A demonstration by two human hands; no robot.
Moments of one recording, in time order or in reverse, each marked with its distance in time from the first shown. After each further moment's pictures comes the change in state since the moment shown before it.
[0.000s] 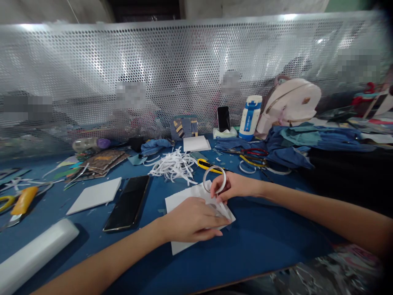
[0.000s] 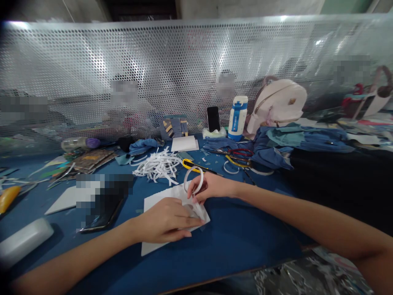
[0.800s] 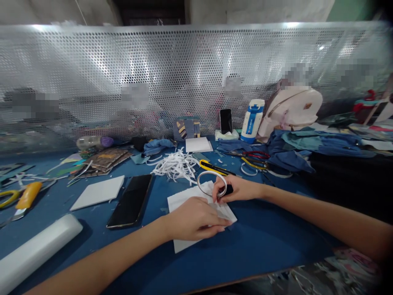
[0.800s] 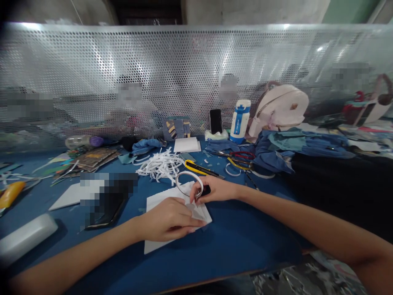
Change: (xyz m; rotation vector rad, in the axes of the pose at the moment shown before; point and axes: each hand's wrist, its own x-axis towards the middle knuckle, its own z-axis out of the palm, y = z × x) left_hand 0.000 0.003 0.000 -0.083 0.011 -0.081; right_hand 0.001 -0.002 -0.005 -0.406 -0.095 -0.271
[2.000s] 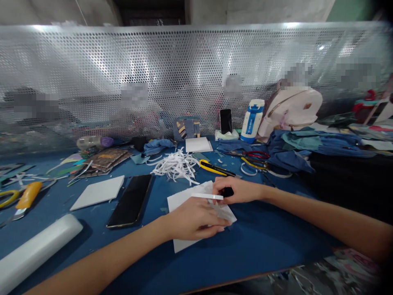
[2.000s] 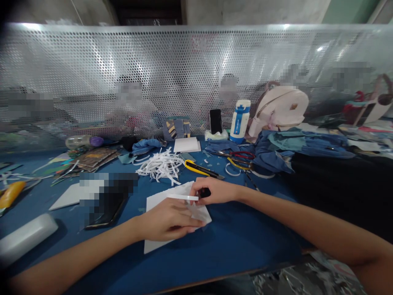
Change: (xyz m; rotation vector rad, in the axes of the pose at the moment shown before) left_hand 0.000 -0.002 0.000 -0.019 0.045 0.043; right_hand 0.000 -0.001 0.002 -0.245 -0.005 -0.051
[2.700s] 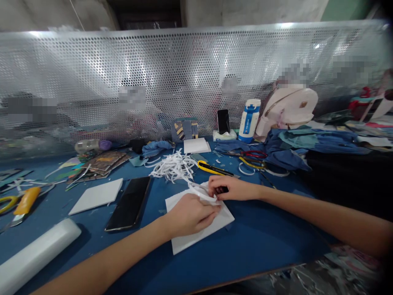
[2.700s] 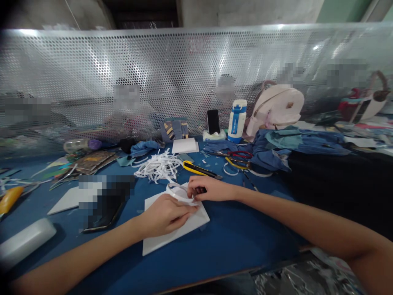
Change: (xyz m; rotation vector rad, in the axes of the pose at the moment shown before) left_hand -0.001 -0.002 0.003 0.308 0.010 -0.183; right_hand 0.004 0.002 0.002 0.044 0.078 0.005
